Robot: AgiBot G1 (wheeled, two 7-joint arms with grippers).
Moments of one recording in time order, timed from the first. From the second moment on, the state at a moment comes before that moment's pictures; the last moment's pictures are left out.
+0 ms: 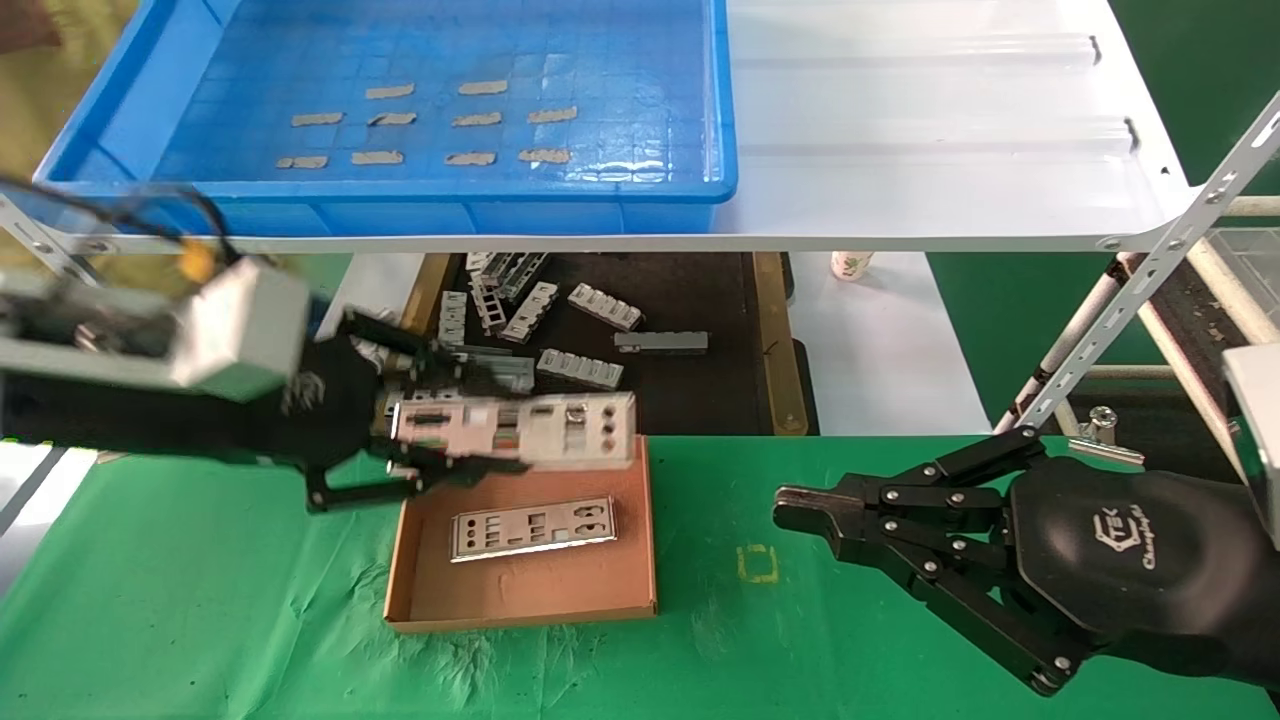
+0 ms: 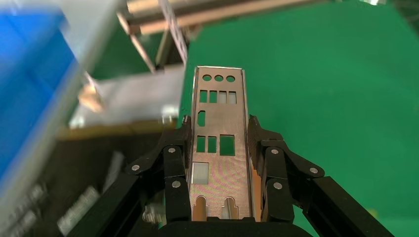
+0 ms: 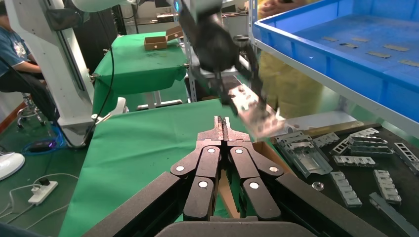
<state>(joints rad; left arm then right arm) -1.73 0.77 0.87 -0.72 1.00 1.55 0.21 1.11 -0.55 -0.44 1.24 -0.62 -1.42 0.10</state>
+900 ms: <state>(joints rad) -1.62 1.01 0.97 -0.32 1.15 1.39 0.44 1.11 -0.55 -0.44 1.24 -0.62 -1.42 0.10</state>
